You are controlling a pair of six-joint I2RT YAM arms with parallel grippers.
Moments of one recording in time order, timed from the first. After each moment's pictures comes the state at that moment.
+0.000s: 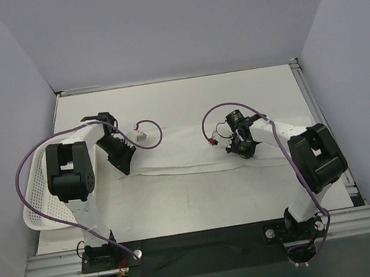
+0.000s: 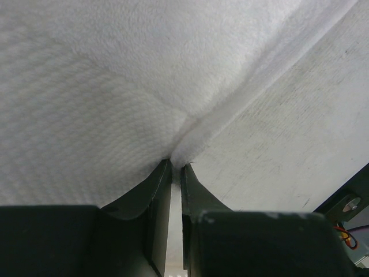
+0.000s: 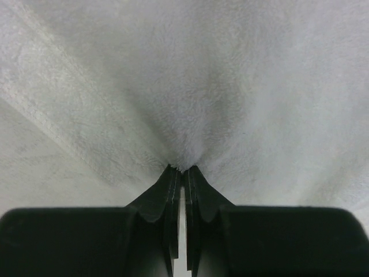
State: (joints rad) left arm -0.10 1.98 1.38 -1.06 0.38 0.82; right arm 0.39 1.69 0.97 -0.63 0.06 -0.79
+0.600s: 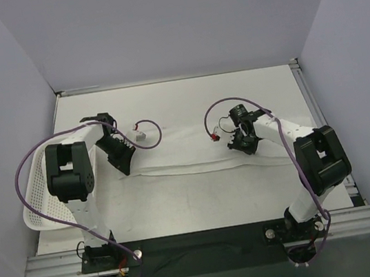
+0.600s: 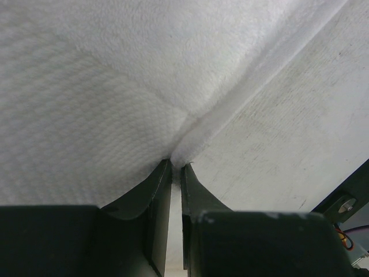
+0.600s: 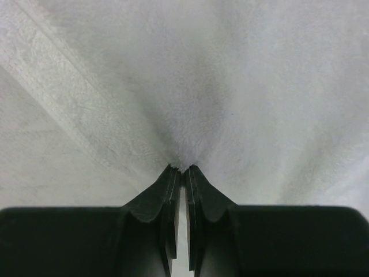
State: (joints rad) left arm -0.08 1.98 1.37 -1.06 0.40 0.82; right arm 0.36 1.66 1.01 -0.69 0.03 -0.82
